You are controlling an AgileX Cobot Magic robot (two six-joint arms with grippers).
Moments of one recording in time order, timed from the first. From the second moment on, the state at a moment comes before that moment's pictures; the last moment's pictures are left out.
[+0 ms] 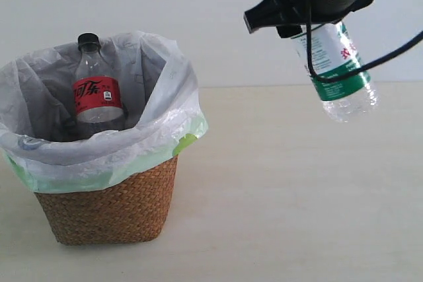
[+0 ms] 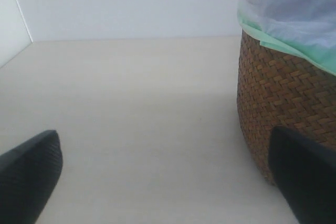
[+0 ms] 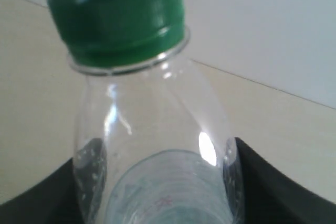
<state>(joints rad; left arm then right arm) 0.10 0.00 0.00 -0.02 0.31 0.06 0.67 1.55 -1.45 -0.71 0.85 0.61</state>
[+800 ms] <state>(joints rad) 0.10 0.00 0.00 -0.02 0.31 0.06 0.68 1.62 -1.56 -0.30 0.77 0.38</state>
